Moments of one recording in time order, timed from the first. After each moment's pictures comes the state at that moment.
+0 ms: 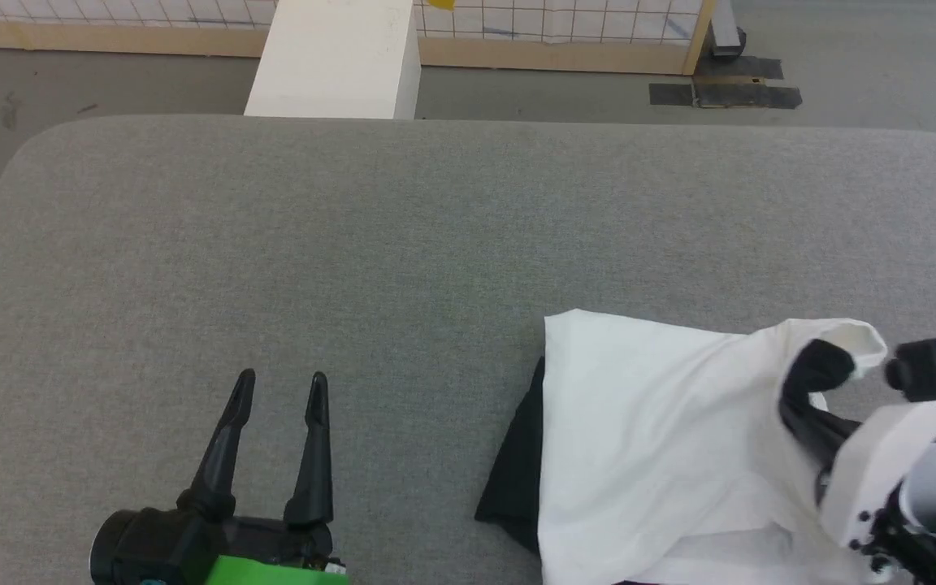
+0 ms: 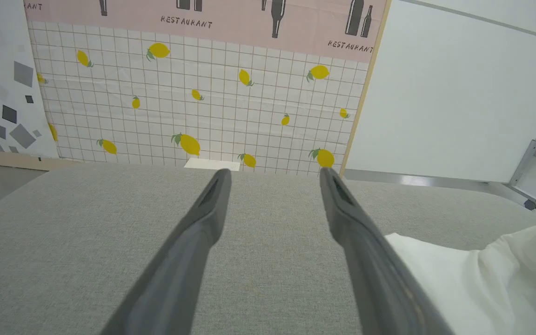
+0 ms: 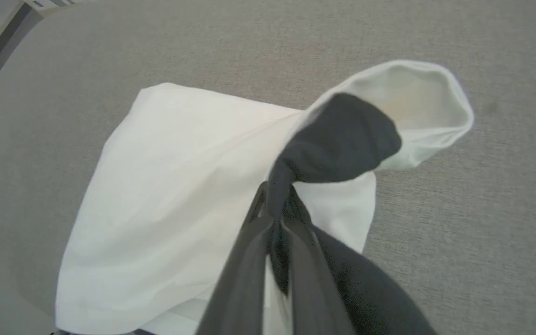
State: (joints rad) left arm 0.17 0.09 -0.15 -0.27 -0.21 -0.02 -0.26; right arm 0.00 -0.22 -0.09 -0.20 0.46 0.13 0.75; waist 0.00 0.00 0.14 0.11
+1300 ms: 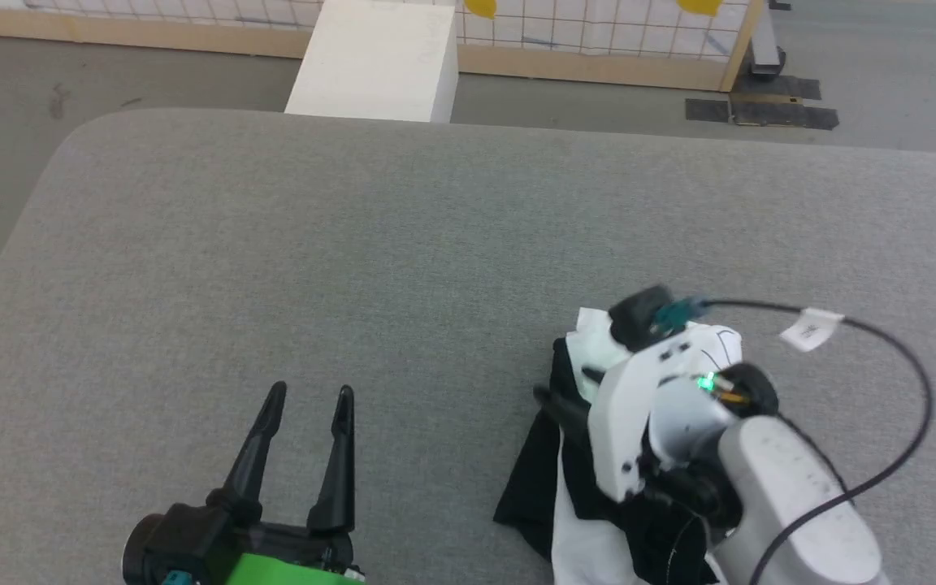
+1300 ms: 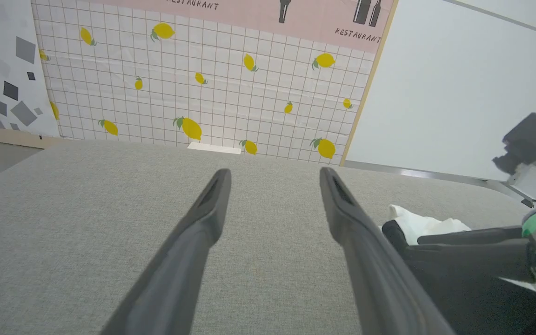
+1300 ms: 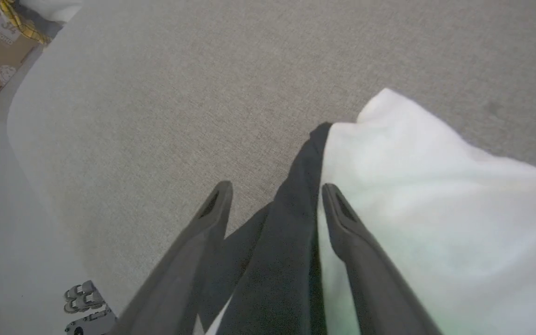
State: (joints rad) left arm 0.16 0.06 -0.16 -0.19 -0.22 -0.07 -0.26; right arm -0.36 -0.05 0.34 0.26 0.37 0.13 0.64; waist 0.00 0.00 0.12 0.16
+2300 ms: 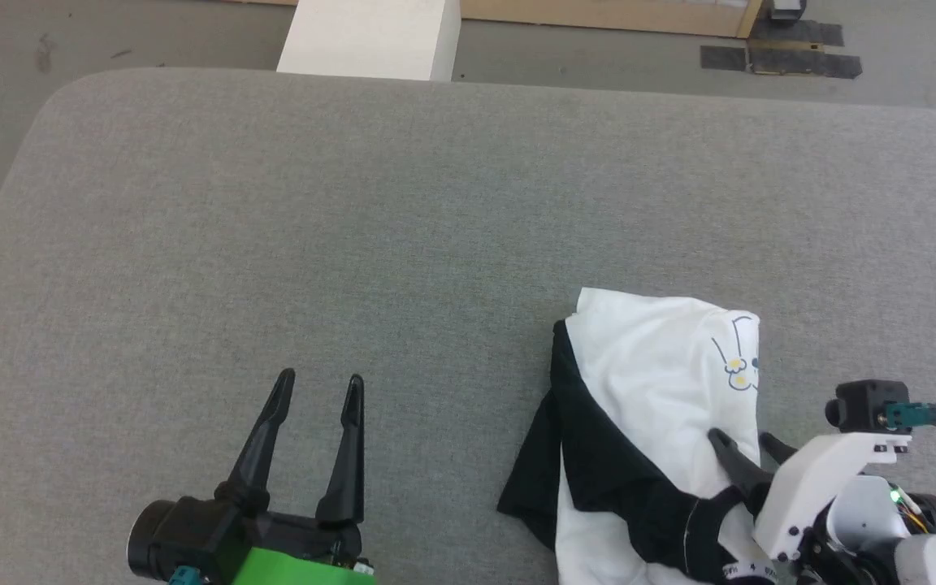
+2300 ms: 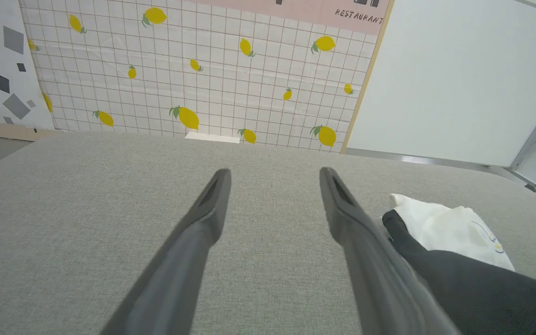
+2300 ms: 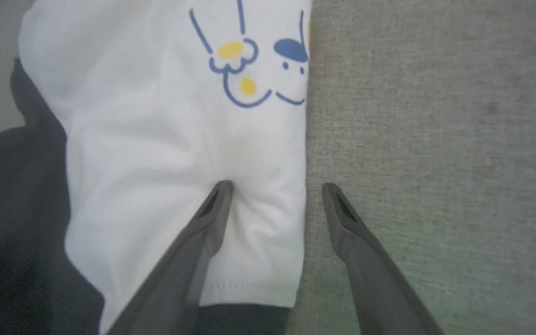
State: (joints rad) left arm 0.14 0.06 -0.17 -0.22 -0.20 -0.07 -0.26; right arm -0.02 -0.05 -0.08 0.05 0.37 0.13 0.59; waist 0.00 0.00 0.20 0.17
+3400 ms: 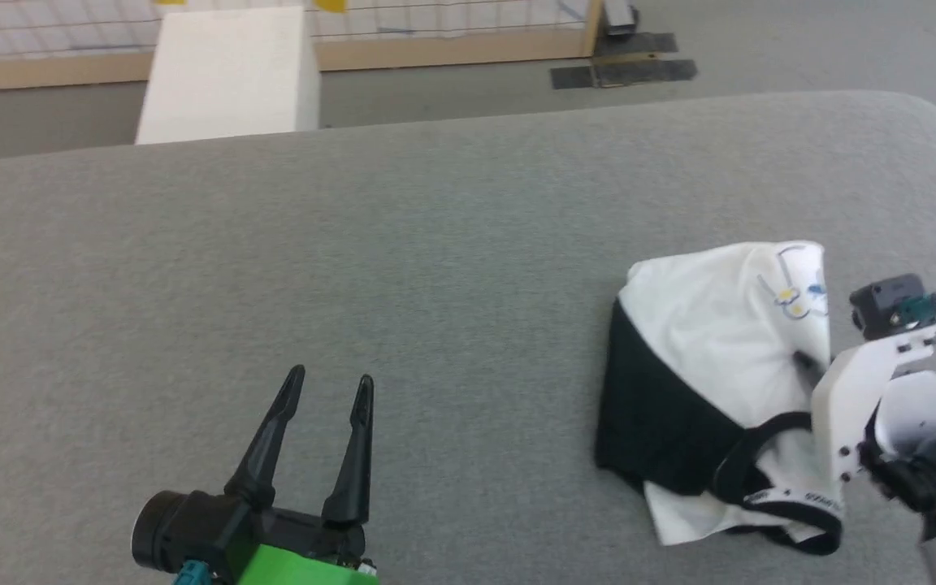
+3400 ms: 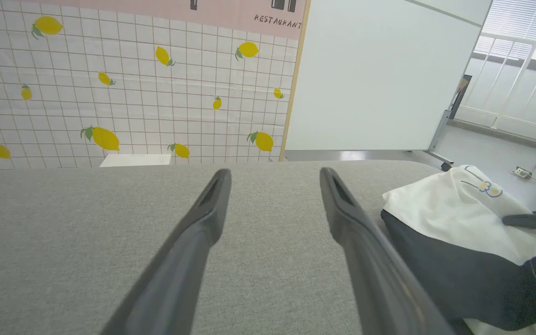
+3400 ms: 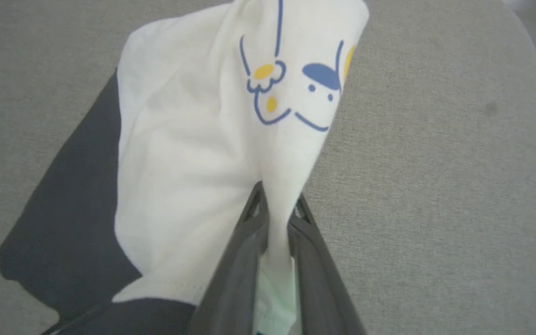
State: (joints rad) left arm 0.13 0.09 -0.19 -0.20 -0.19 -0.08 -0.26; right arm -0.23 -0.30 0.04 0.10 0.25 0.13 0.67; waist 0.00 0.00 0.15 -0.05
